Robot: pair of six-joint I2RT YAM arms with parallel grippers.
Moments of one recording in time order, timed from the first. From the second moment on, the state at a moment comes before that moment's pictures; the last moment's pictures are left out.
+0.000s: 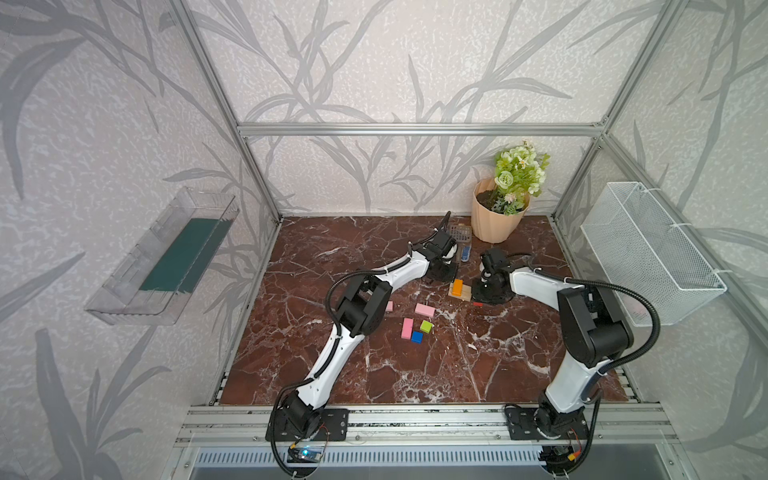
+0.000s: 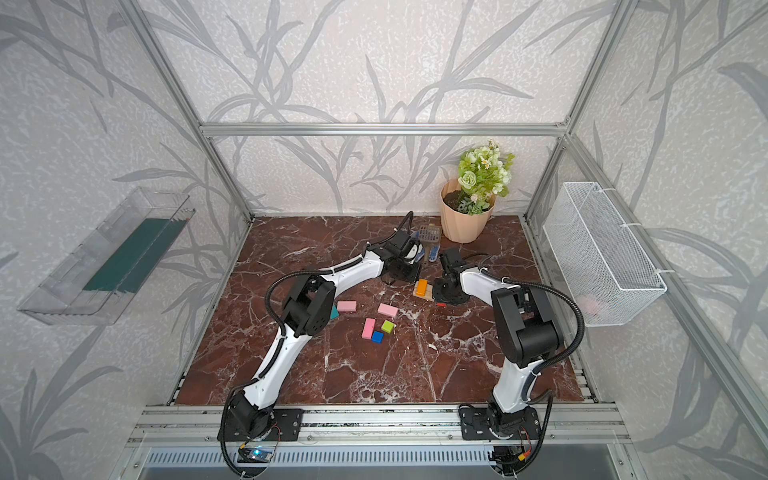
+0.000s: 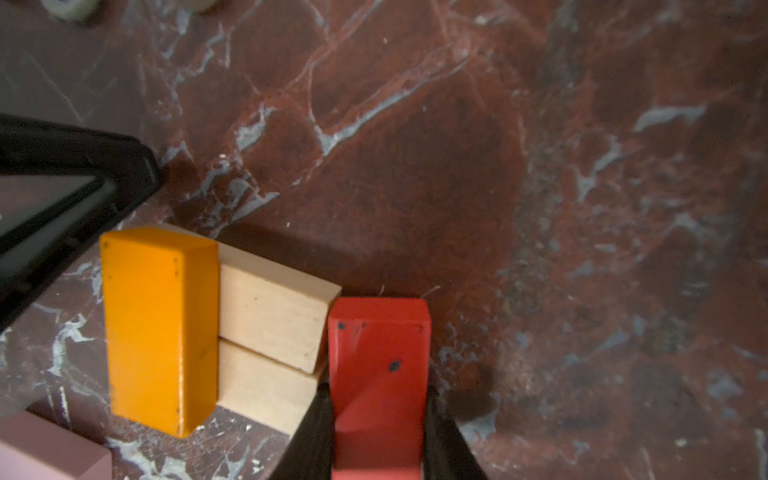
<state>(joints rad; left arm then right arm) -0.69 2.47 2.03 -0.55 0.20 -0.31 0.29 1.80 1.06 -0.48 -0.09 0.45</state>
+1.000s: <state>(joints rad) -0.63 2.30 1.78 -0.55 0.11 -0.34 0.30 1.76 1.10 -0.59 -0.03 0.44</state>
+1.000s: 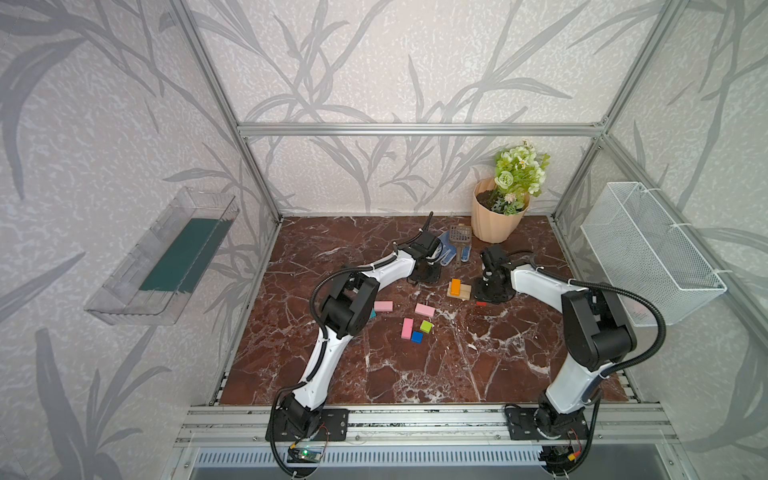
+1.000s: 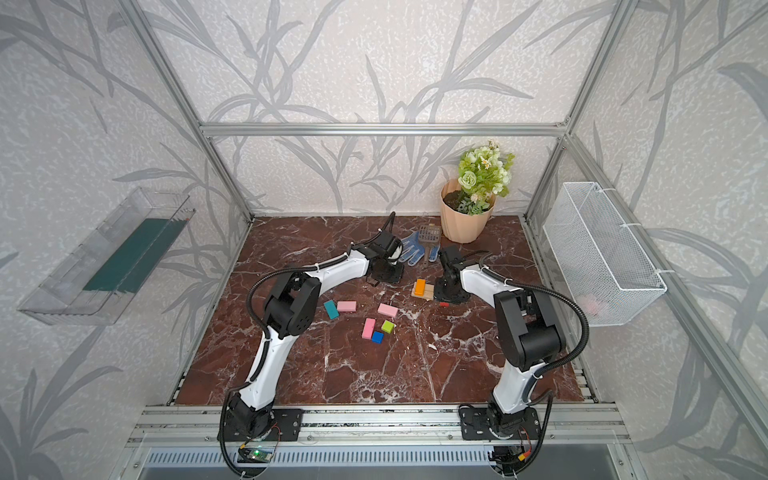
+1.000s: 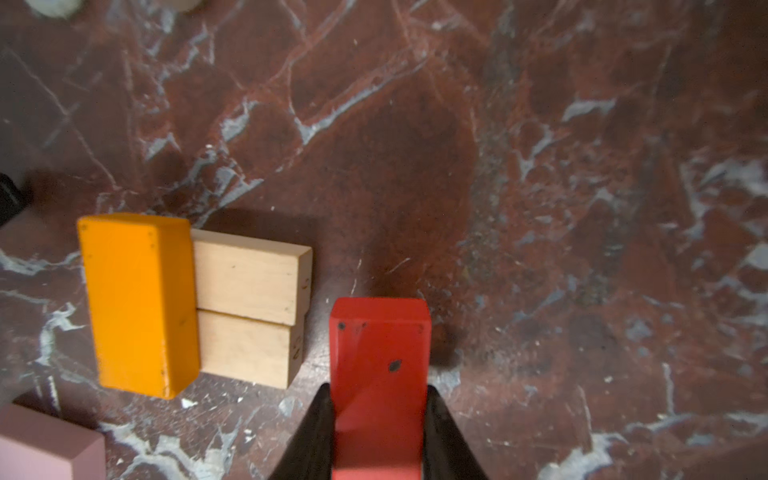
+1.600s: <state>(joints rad) -0.66 2.17 1.68 -0.51 0.14 -0.36 0.37 1.80 1.22 -0.61 -0.03 0.45</state>
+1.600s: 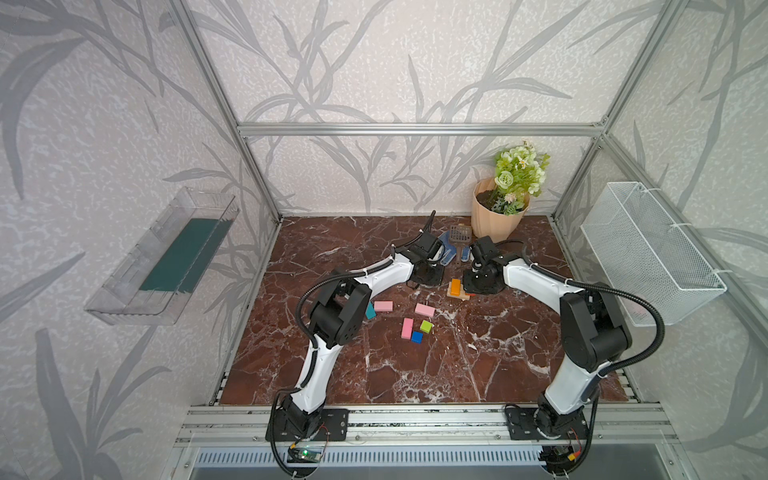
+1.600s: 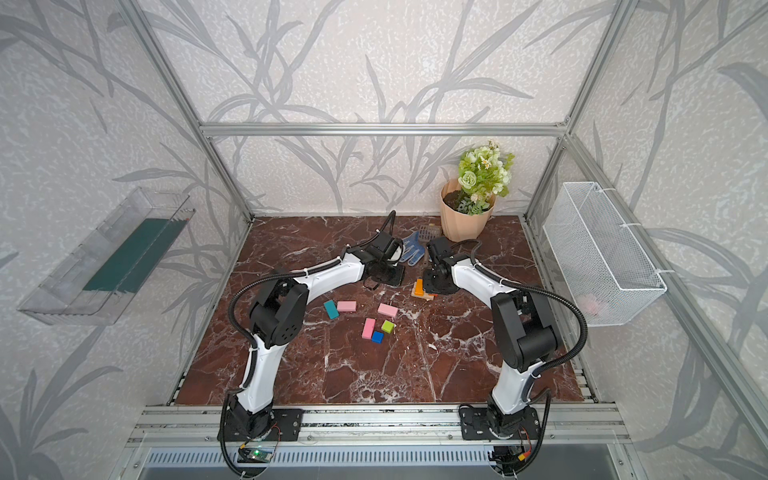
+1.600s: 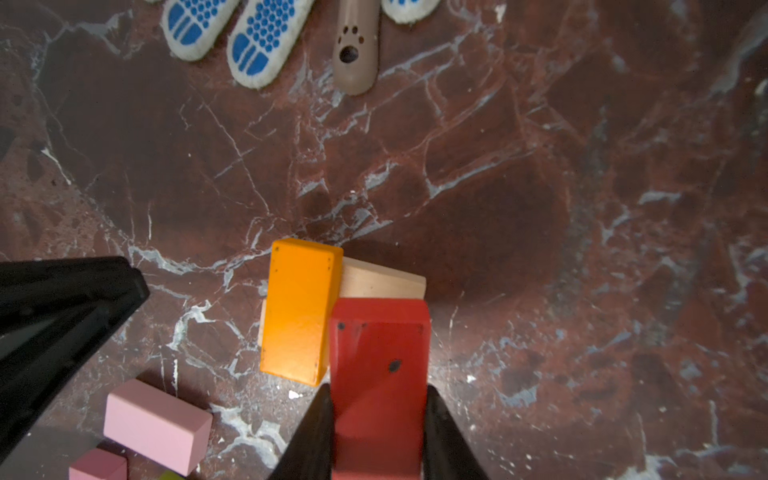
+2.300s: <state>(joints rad) -0.67 2.17 1.68 -0.50 0.15 -0.36 0.37 1.87 1.24 -0.60 -0.04 0.46</state>
